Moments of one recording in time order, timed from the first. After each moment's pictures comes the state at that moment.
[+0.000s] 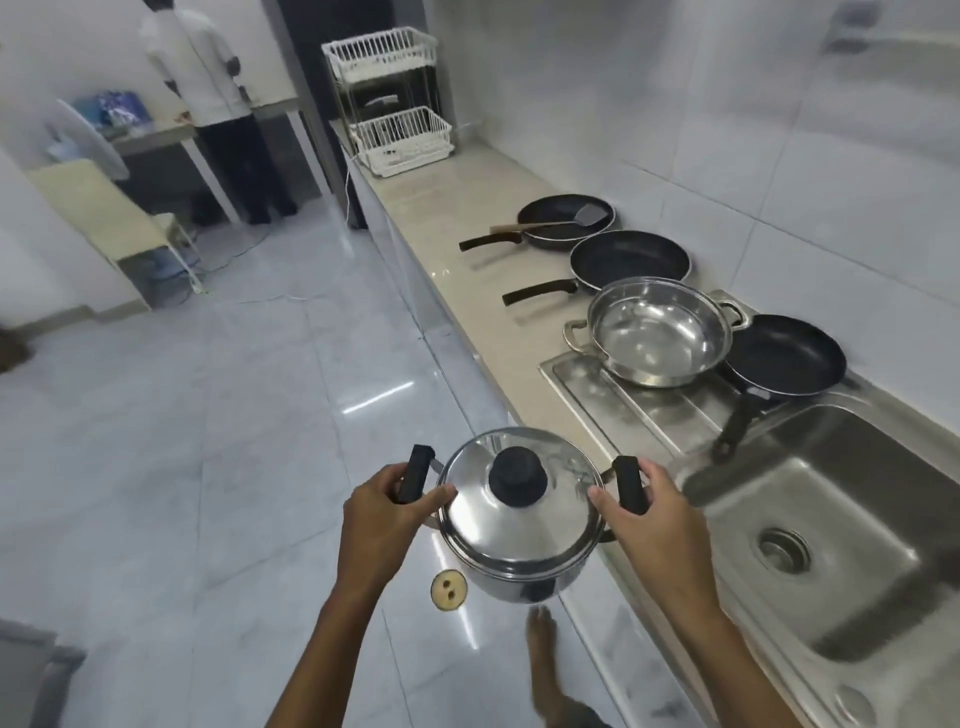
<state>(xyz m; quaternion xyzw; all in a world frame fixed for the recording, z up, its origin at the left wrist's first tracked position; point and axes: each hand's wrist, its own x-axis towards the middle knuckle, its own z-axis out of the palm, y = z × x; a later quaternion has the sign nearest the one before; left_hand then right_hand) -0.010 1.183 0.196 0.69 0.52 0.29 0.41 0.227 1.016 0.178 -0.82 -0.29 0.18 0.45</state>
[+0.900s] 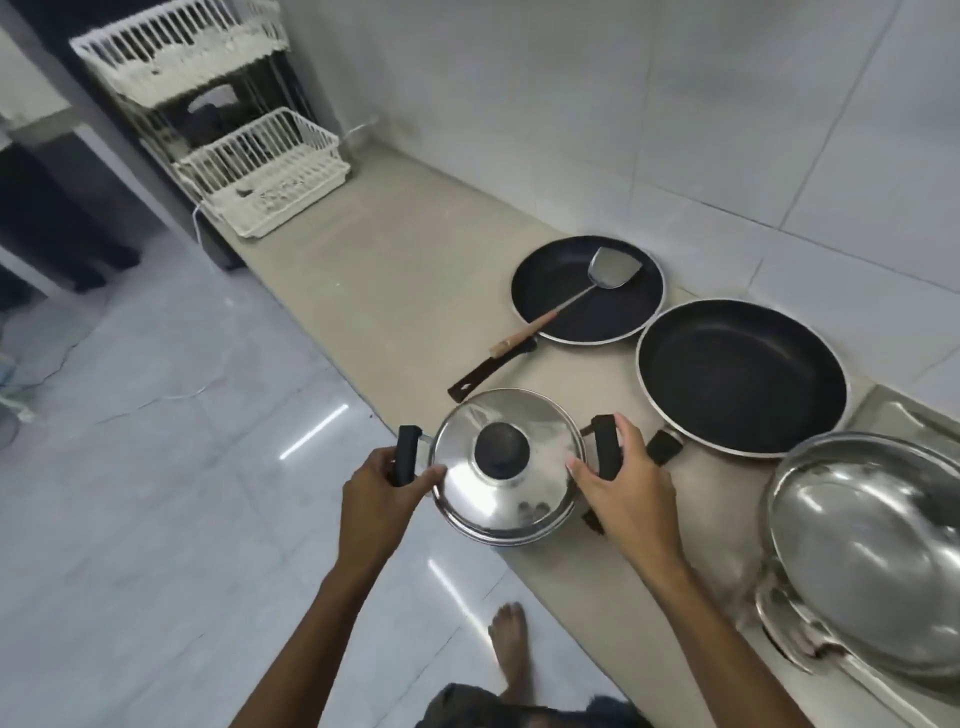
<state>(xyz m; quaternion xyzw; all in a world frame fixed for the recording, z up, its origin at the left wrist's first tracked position) 0.258 1.805 0.171 0.79 0.47 0.14 0.35 0.433 1.597 0.146 -0.87 -0.15 0.13 0.45</state>
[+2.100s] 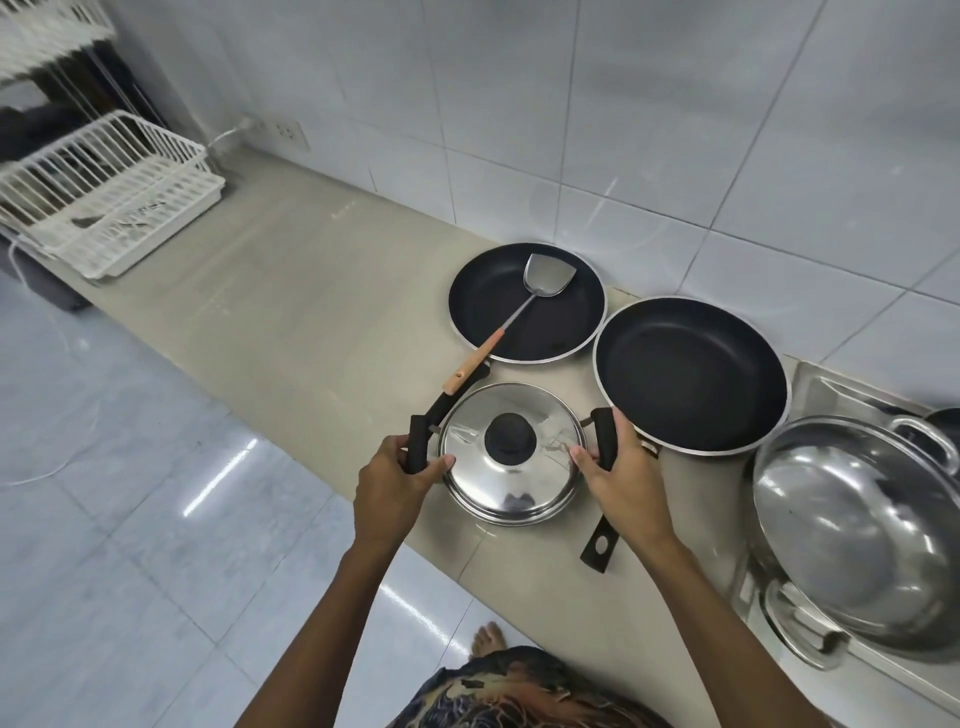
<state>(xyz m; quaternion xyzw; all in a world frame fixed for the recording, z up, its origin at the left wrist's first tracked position) 0.365 1.880 0.117 0.83 0.38 0.06 0.41 0.488 1.632 0.101 -0.89 -0.09 0.09 0.45</state>
